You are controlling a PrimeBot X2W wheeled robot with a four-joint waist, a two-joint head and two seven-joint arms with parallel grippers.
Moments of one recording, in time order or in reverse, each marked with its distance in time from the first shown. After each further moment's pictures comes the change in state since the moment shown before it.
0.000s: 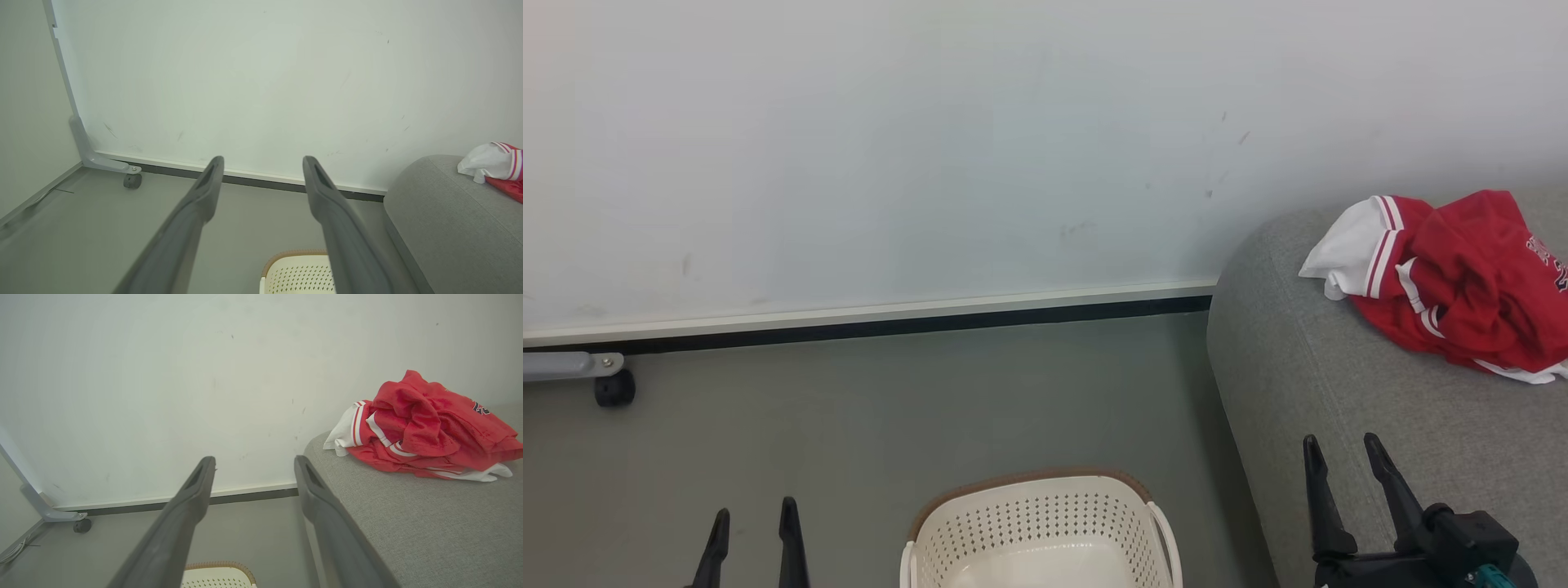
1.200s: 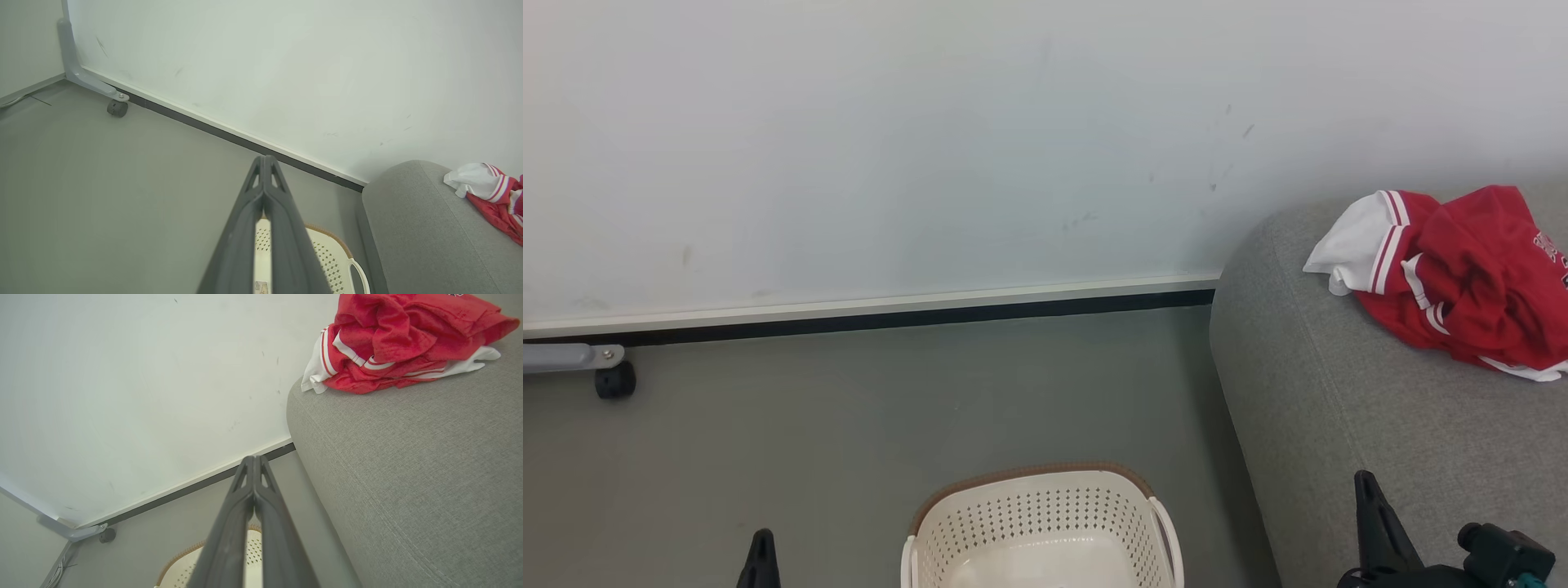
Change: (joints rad) left arm -0.009 -0.036 0.032 0.079 -0.216 -0.046 0.074; right arm 0.030 0.038 -0.079 0.064 0.220 0.033 0.074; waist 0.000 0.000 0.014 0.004
